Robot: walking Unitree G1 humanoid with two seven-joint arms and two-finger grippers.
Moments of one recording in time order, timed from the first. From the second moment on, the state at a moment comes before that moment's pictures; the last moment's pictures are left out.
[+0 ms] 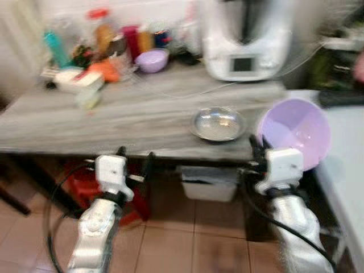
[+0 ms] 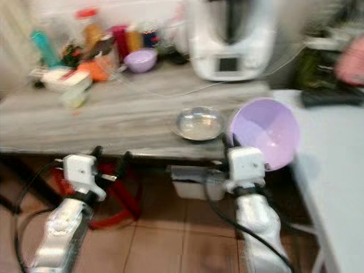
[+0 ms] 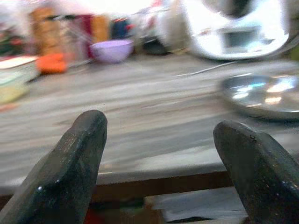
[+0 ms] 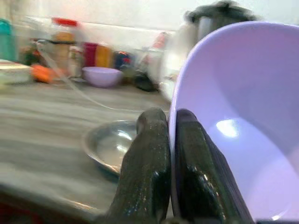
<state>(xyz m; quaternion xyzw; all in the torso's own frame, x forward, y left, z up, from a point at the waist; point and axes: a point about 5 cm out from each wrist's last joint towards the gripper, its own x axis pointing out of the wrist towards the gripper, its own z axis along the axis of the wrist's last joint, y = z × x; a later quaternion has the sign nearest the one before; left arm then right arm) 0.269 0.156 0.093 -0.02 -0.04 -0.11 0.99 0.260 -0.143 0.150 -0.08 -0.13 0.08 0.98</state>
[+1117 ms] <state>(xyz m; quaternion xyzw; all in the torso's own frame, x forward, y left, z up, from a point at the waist) 0.260 0.154 0.094 -0.01 -0.04 -0.13 0.99 0.264 -0.134 0.161 -0.12 -0.16 0.15 0.97</state>
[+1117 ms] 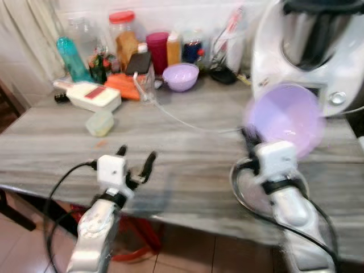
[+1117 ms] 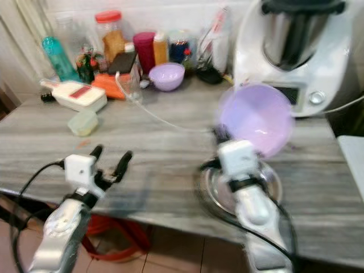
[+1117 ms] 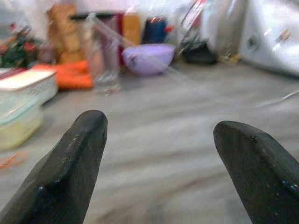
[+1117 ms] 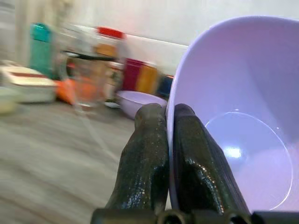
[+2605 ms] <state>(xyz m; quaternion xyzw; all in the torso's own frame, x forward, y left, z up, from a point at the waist) 0.222 0.144 0.099 -0.04 -0.02 -0.35 0.93 0.291 -0.102 0.123 -0.15 0.04 0.35 0.92</state>
